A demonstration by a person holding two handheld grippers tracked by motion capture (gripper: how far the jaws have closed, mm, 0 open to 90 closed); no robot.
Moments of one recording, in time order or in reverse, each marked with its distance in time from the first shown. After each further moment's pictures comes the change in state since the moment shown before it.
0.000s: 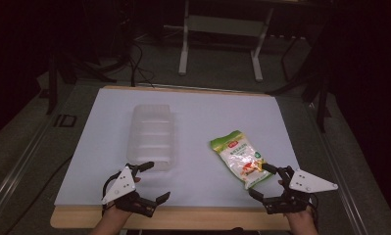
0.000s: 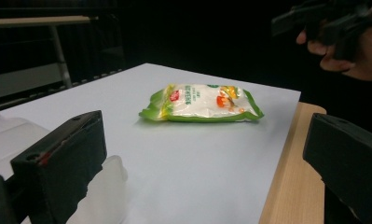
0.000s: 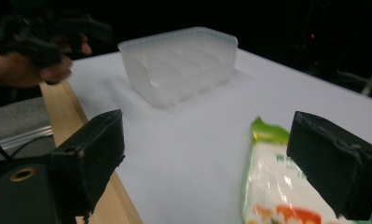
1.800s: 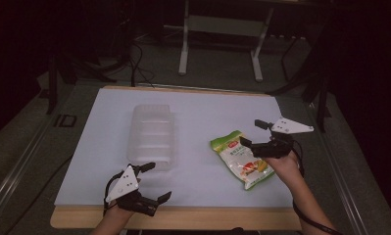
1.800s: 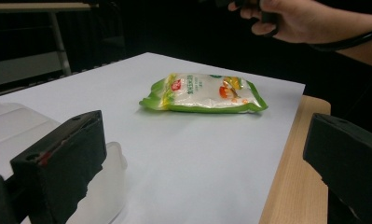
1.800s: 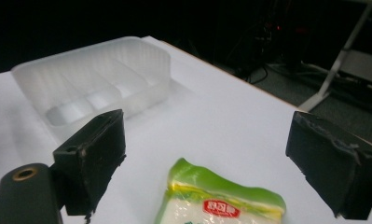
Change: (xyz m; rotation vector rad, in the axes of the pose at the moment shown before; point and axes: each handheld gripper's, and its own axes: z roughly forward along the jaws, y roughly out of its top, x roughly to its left) left arm 0.002 -0.007 0.006 0.031 0.010 -0.013; right arm -0.097 0.046 0.077 0.062 -0.115 0.022
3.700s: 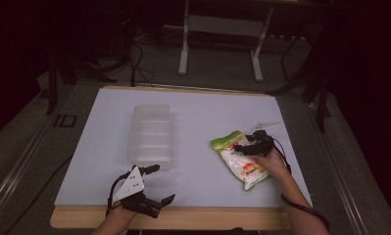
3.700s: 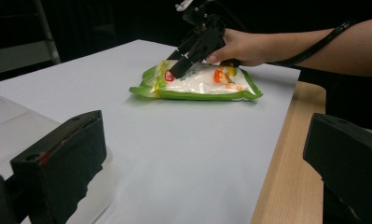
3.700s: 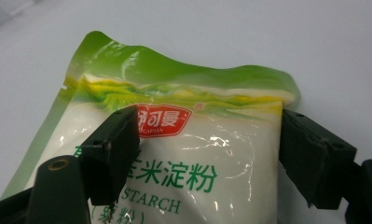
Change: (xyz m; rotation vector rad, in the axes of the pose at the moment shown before) left arm -0.004 -0.004 0.010 0.055 -0.033 0.012; right arm -0.064 -0.091 0.084 0.382 0.034 0.169
